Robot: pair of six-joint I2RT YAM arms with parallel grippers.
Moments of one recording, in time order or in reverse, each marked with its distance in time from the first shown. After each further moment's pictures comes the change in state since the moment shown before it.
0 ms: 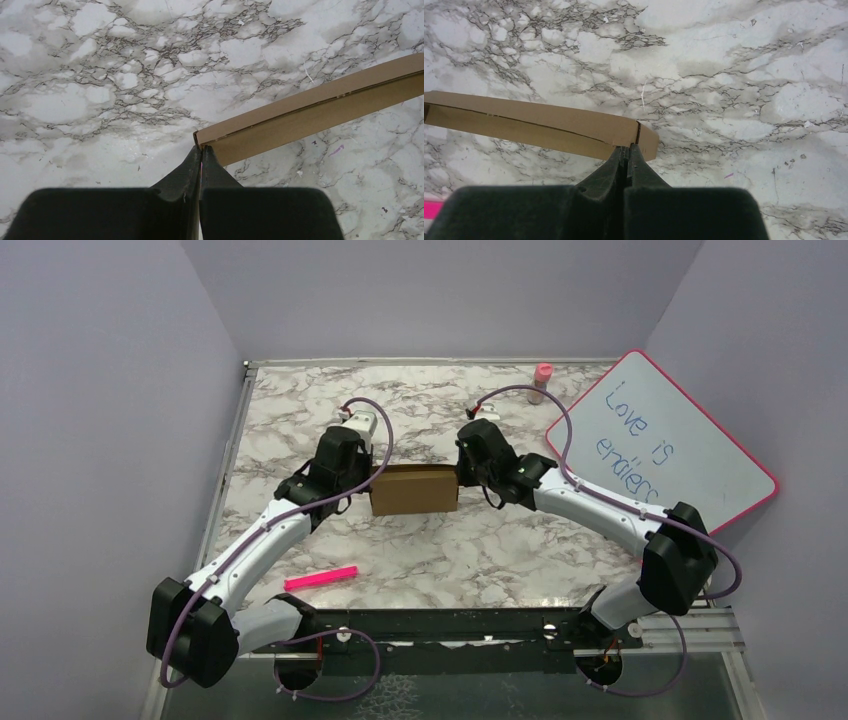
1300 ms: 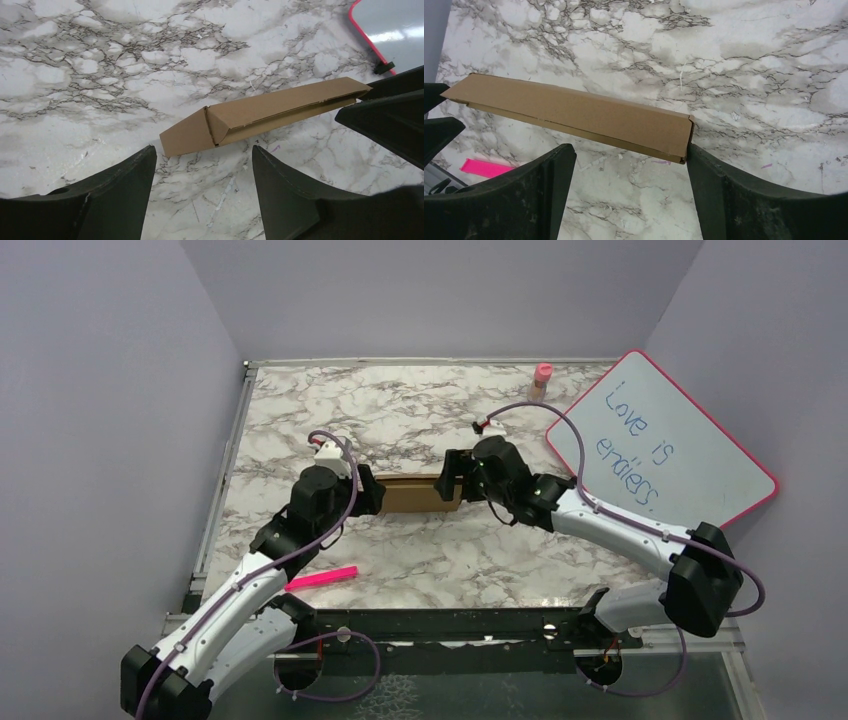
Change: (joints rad) left arm -0.049 -0.340 -0.255 0.124 -0.010 -0.237; right arm 0.024 -0.145 -0.169 0.141 -0.096 0.035
